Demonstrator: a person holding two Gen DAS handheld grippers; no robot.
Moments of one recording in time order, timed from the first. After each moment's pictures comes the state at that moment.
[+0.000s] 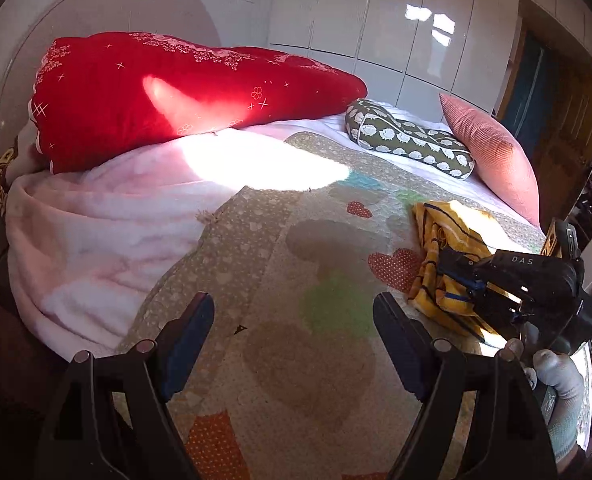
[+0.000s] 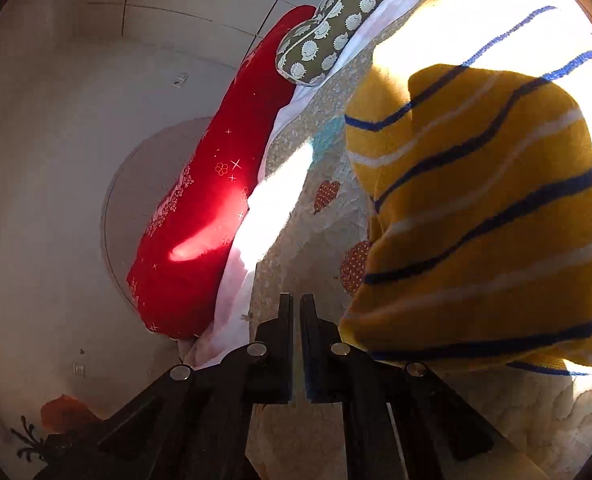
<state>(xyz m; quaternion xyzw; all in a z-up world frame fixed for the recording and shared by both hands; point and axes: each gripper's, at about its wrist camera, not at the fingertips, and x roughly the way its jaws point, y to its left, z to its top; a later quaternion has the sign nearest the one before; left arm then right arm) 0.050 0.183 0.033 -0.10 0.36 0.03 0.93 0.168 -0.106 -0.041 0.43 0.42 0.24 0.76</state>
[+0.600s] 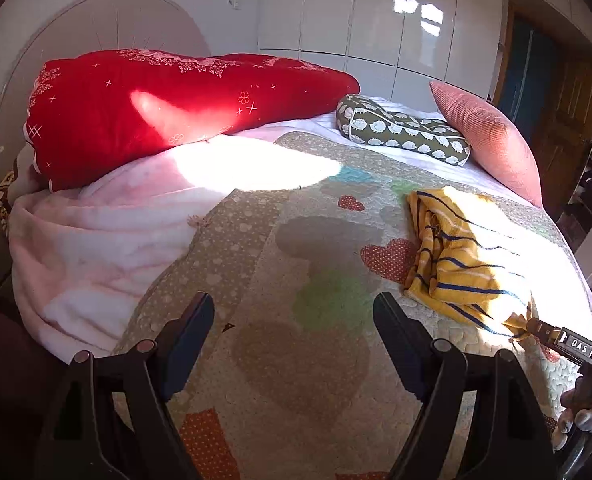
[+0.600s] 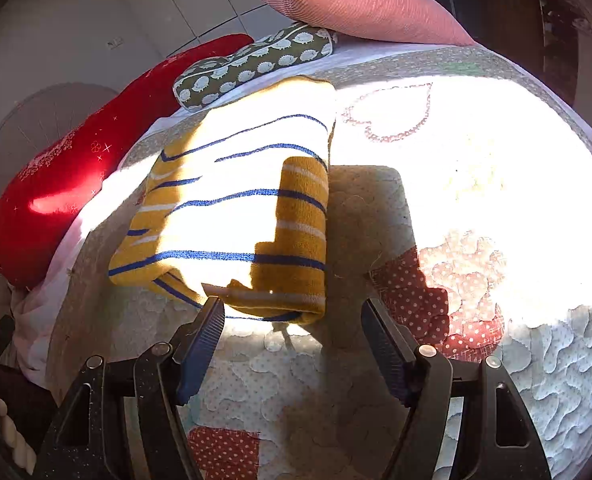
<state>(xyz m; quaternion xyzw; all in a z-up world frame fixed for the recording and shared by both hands) 0.041 0.151 0.035 -0.05 0.34 0.04 0.94 0.076 -0.220 -0.032 0.20 0.44 0.04 0.87</state>
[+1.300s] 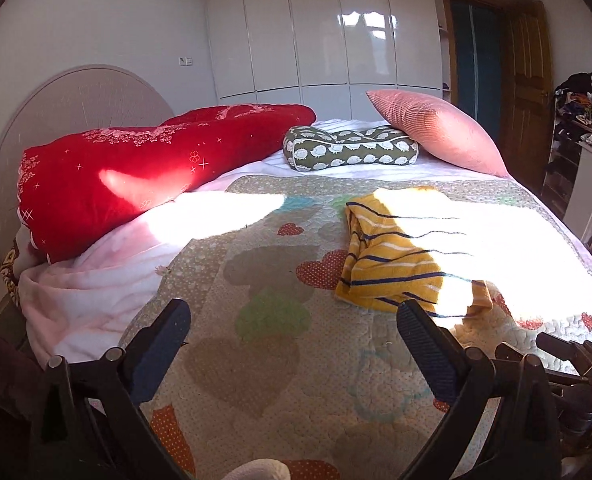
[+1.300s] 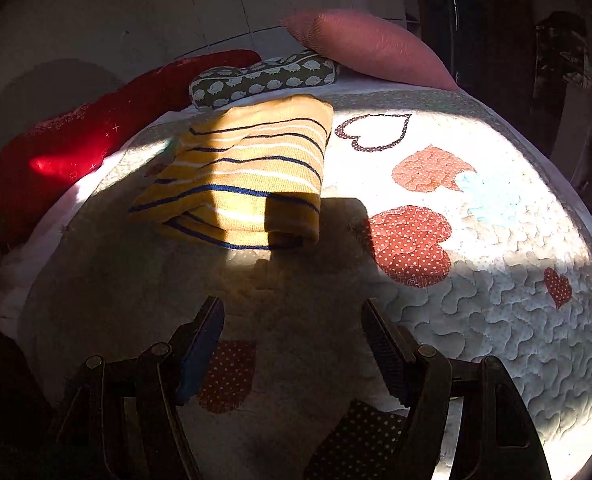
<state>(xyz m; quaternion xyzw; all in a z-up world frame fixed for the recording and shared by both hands) 0.003 0.053 0.055 0.05 0.29 0.00 0.95 -0.005 -0.193 -0.015 0.09 0.40 0.00 0.91</state>
